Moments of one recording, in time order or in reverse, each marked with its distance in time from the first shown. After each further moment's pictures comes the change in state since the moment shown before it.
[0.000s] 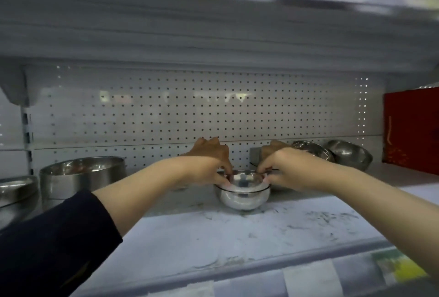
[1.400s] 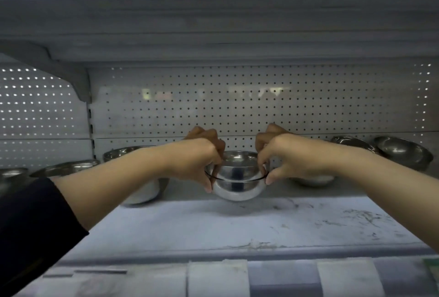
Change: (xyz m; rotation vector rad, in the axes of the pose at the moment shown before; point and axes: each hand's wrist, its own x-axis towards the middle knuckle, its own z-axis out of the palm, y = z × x) left_hand -0.082 -0.025 -0.026 0.179 0.047 0.039; right_hand 0.027 -0.050 -0.016 0.052 -0.044 -0.299
